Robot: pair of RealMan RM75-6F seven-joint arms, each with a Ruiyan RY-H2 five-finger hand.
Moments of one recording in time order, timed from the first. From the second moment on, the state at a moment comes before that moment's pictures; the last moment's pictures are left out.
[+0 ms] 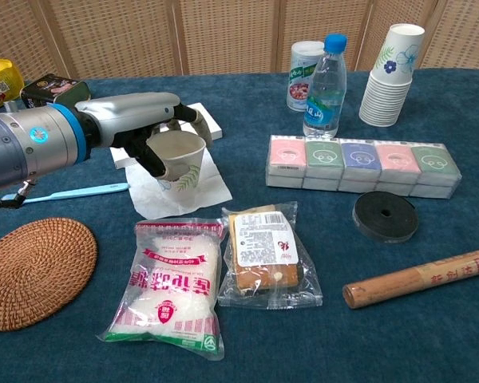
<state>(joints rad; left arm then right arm) -0.83 -1.56 -0.16 -1.61 0.98 0.93 0.42 0.19 -1.37 0.14 -1.62 -1.50 1.56 0.23</state>
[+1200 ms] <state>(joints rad) -0.42 -1.13 0.20 -1.78 1.51 1.15 0.09 0.24 -1.43 0.14 -1.70 -1.52 1.50 0.06</state>
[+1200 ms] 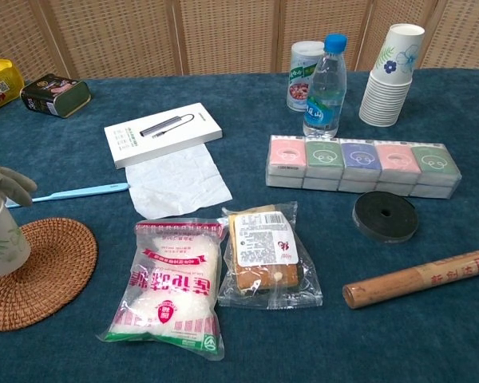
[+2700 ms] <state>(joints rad) -0.17 -1.03 0.07 -1.79 1.49 1.52 -0.22 0.19 -1.28 0.12 -1.74 -1.48 1.49 -0.17</state>
